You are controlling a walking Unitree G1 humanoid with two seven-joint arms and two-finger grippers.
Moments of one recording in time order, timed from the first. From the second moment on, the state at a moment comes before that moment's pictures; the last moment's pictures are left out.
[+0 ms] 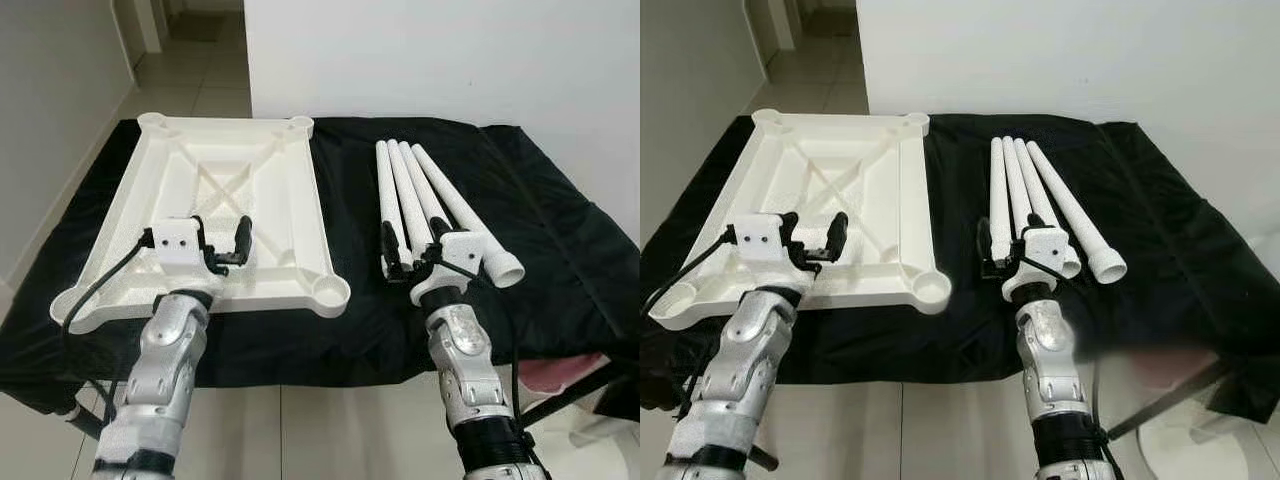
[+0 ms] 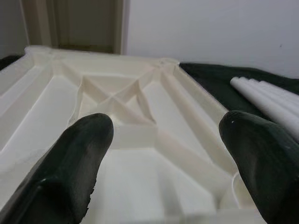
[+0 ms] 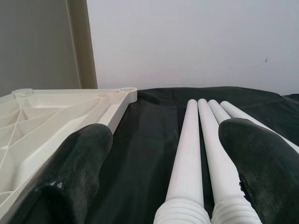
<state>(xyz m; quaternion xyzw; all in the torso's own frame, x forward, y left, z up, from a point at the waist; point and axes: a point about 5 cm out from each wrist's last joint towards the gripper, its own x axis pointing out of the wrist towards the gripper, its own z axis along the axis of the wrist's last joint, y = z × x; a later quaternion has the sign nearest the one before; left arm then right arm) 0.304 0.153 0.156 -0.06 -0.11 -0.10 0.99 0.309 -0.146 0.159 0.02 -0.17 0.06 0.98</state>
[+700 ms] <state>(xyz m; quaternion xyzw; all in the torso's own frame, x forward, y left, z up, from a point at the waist) 0.307 0.143 0.164 -0.04 -0.11 -0.11 0.99 0.309 -0.156 0.163 0.00 -0.18 0.02 0.98</state>
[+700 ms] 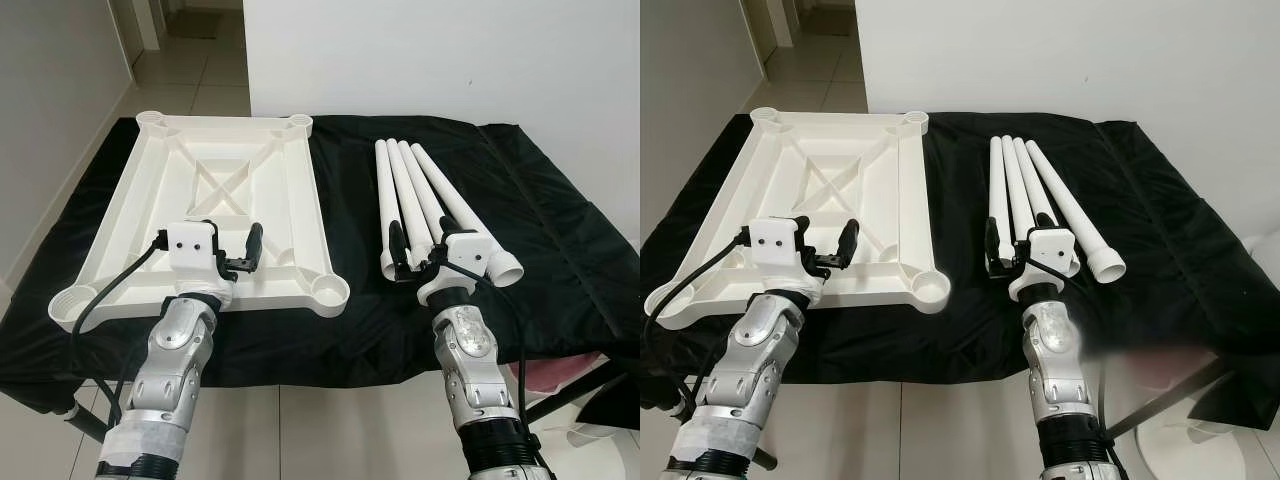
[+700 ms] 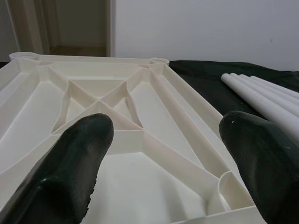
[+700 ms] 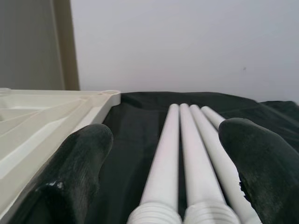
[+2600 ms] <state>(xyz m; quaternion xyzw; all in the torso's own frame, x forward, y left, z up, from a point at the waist) 0.304 0.164 0.163 -0.03 -0.11 -0.08 0.99 0.310 -0.155 0.164 -0.01 -0.19 0.03 0.98</state>
